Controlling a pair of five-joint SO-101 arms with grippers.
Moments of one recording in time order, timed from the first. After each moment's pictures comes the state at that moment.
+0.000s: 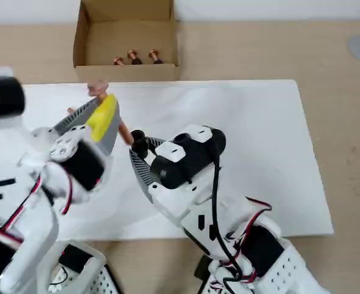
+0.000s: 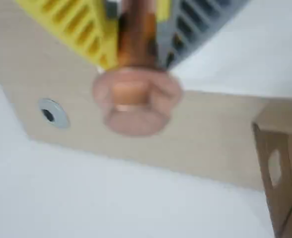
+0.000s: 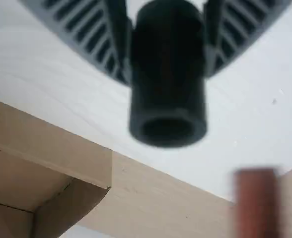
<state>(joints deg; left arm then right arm) 20.9 -60.7 11.3 65.5 20.0 -49.0 -78.8 59.6 39.9 -14.7</state>
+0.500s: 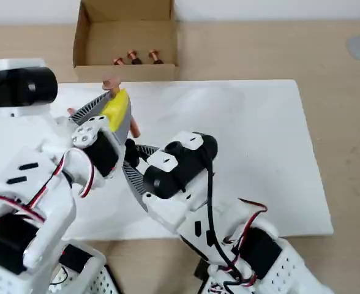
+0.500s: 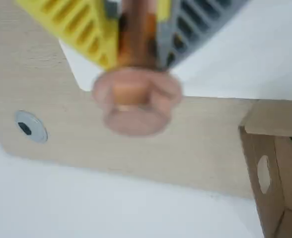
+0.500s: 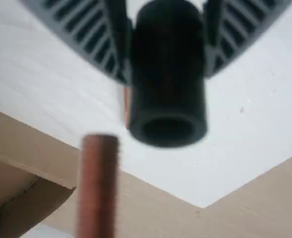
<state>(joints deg) 20.9 -60.6 19.1 59.8 17.9 -53.0 -78.8 59.7 39.9 -14.7</state>
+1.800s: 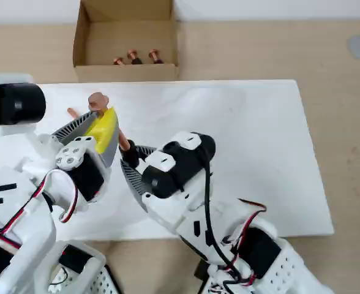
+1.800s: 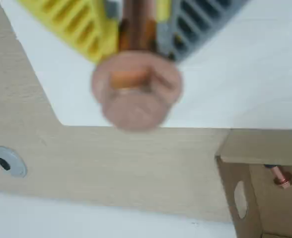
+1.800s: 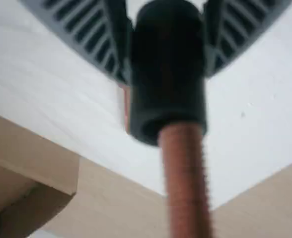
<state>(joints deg) 21.3 -61.2 9.7 74.6 13.9 -53.1 -78.7 59.8 40.0 -14.7</state>
